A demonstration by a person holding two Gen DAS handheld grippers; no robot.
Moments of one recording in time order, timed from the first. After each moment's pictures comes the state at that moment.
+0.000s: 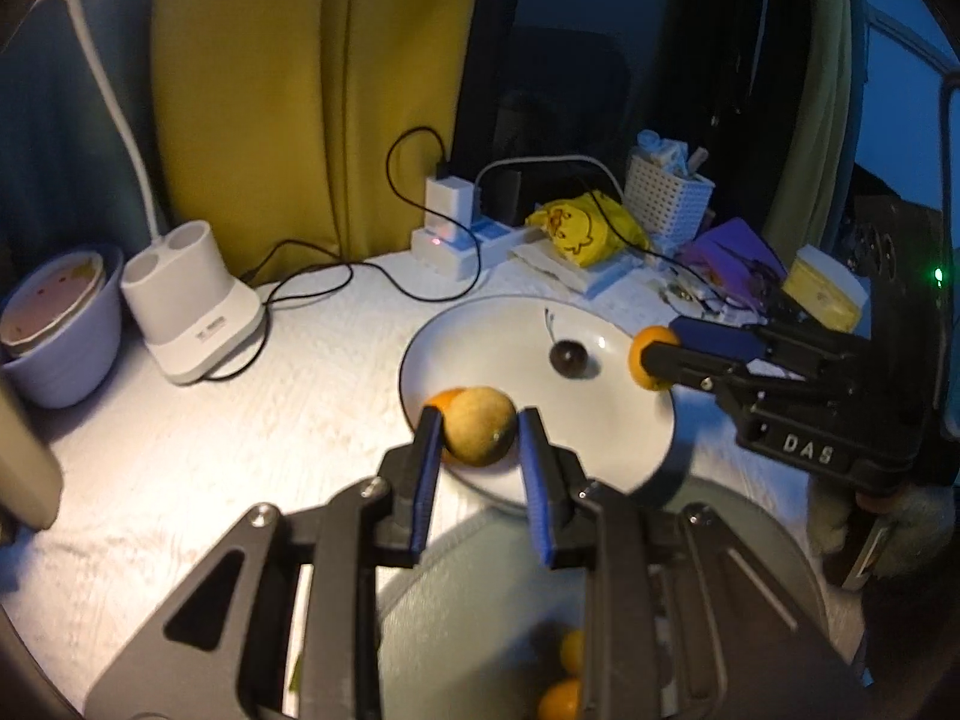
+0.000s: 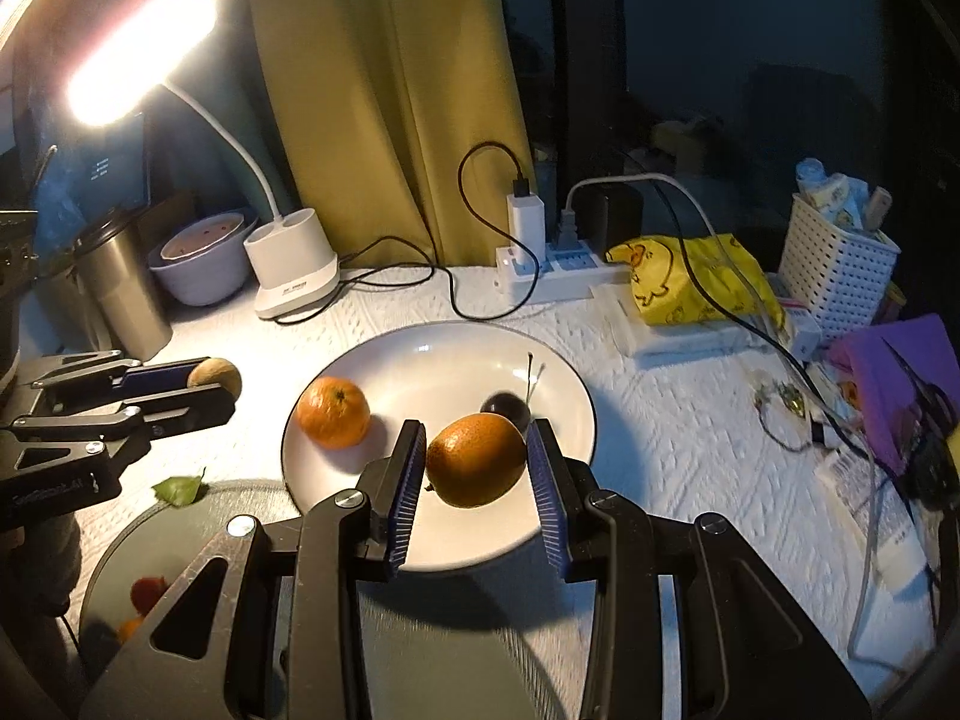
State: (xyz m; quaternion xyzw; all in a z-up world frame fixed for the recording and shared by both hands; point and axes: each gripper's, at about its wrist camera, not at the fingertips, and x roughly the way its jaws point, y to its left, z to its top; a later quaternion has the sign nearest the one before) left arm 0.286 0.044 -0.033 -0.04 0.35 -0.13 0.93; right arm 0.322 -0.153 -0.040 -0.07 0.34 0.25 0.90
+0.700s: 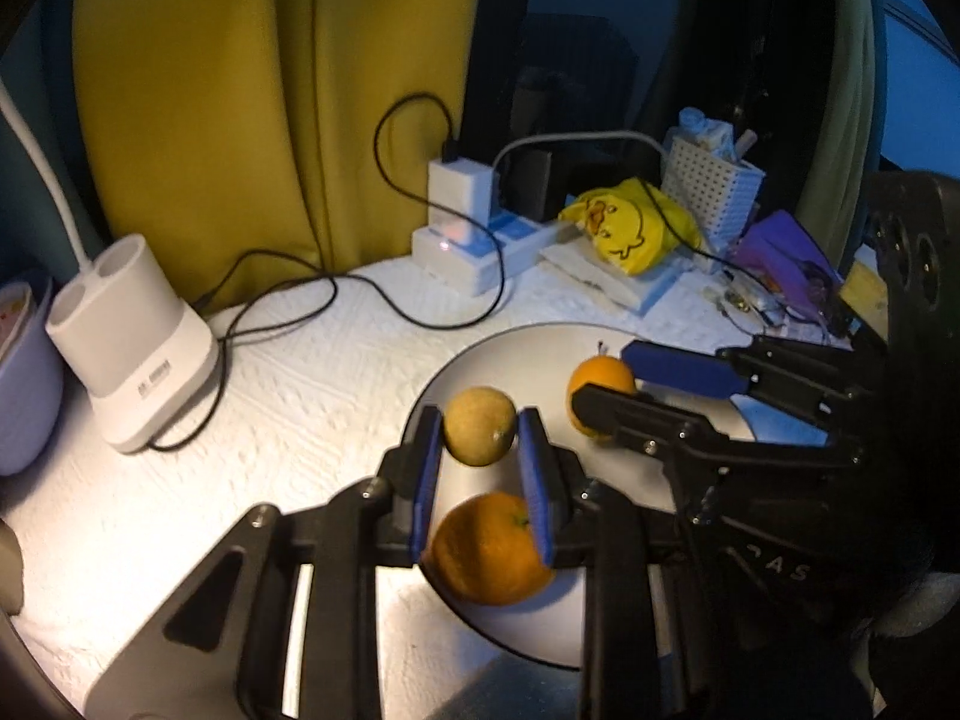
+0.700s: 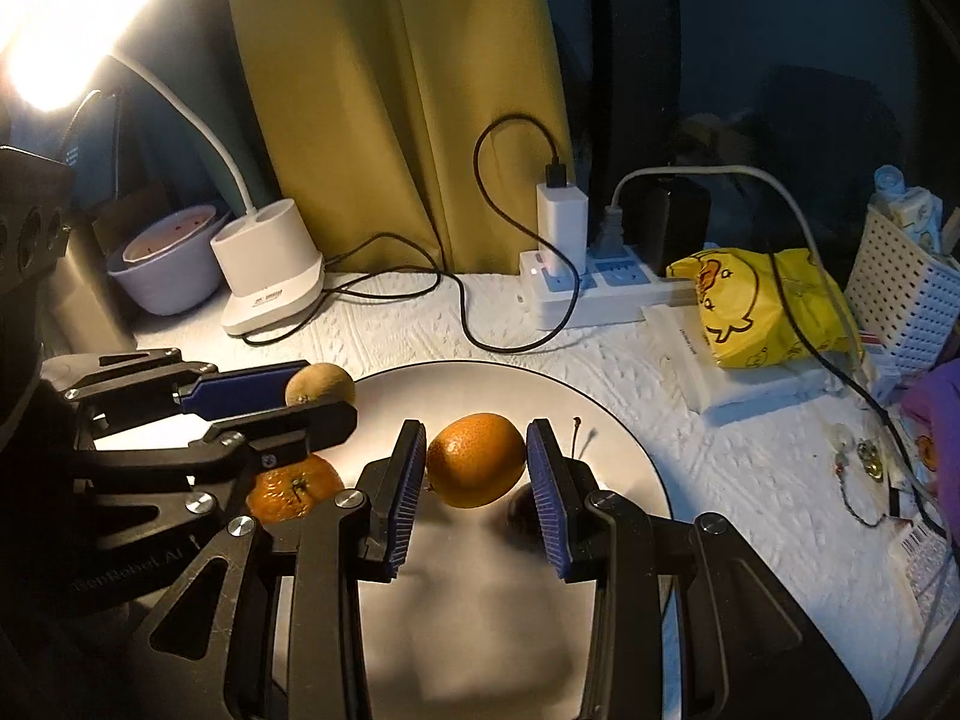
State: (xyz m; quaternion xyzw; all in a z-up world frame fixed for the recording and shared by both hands) left arm 0.364 0.033 -0.067 -0.02 0.36 -0.12 0.93; right arm 0.382 -0.109 -0.072 -0.08 0.35 0.26 0.89
